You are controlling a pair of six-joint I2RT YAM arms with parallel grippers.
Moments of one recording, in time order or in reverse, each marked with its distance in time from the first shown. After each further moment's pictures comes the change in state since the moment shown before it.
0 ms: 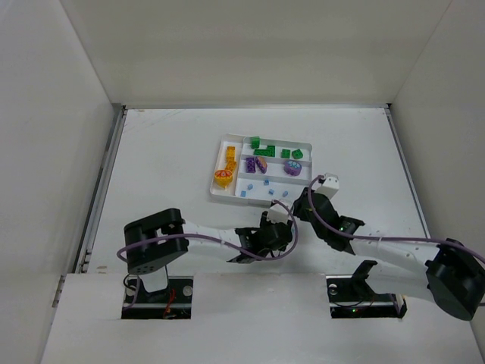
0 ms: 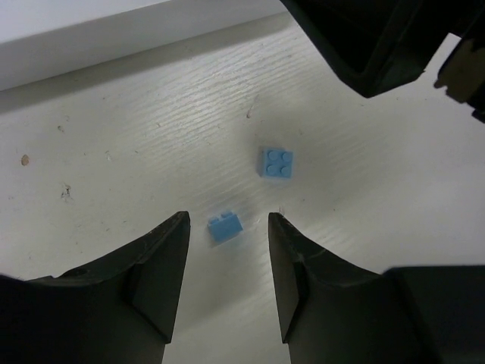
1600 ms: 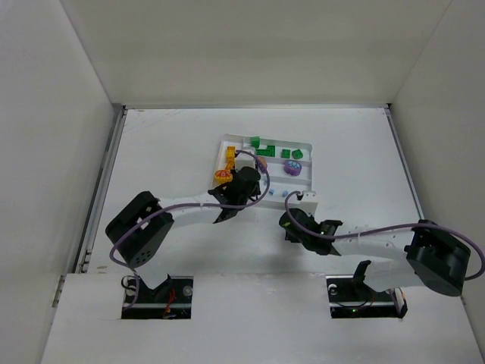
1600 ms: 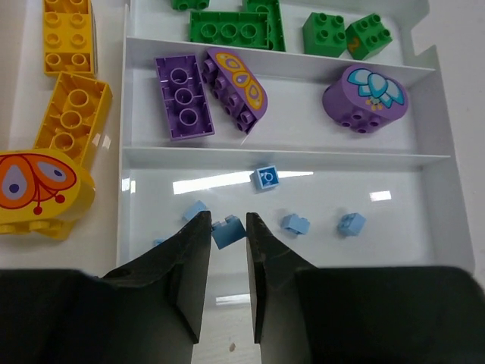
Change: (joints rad) left arm 0.449 -0.067 0.051 0.104 0.045 0.132; right arm 0.206 0.182 0.071 -0.266 -0.061 0.164
